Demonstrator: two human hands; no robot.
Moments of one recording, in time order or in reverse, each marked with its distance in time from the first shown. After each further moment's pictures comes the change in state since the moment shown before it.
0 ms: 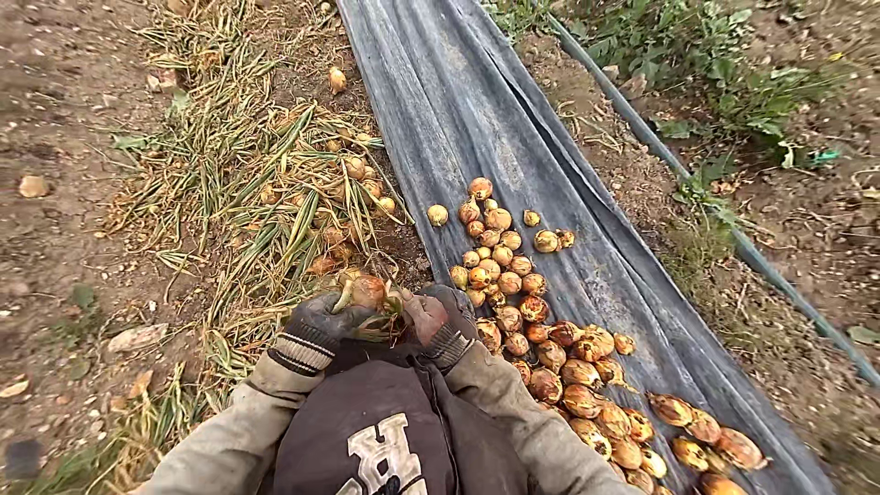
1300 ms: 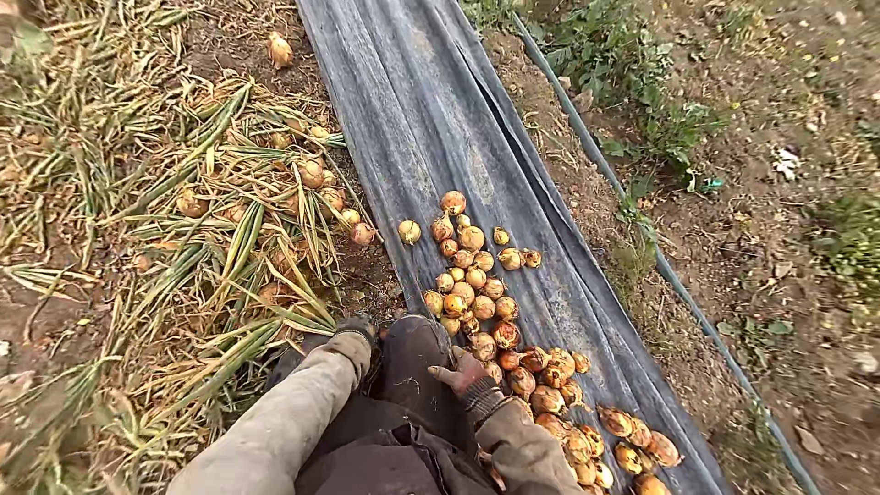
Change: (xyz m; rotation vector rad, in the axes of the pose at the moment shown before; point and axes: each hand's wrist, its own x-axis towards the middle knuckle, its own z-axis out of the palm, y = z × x) left_hand 0.154 -0.041 0.219 0.629 -0.667 -0.113; right_hand 0.030 0.078 -0.090 -0.441 -0.103 0.620
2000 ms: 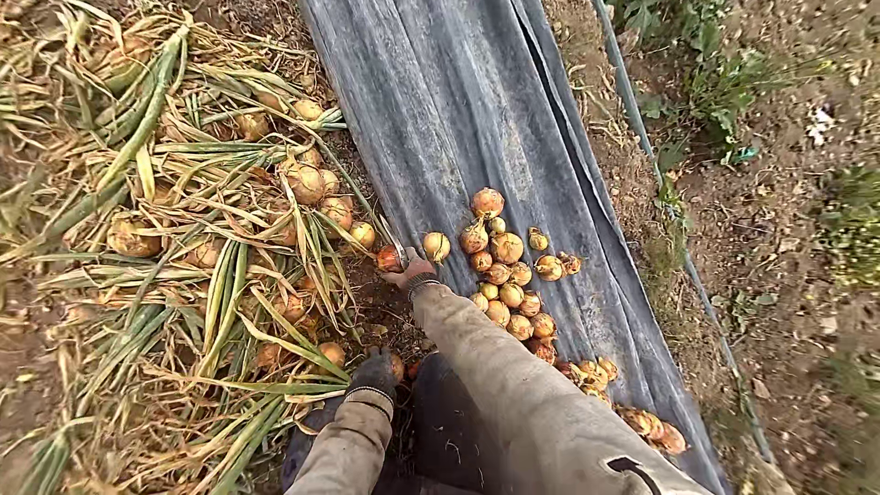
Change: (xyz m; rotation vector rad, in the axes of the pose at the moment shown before) left_hand 0.063 -0.043 -0.029 -0.110 -0.402 0.046; right_hand 0.297 -0.229 -0.015 -0.140 0.124 0.100
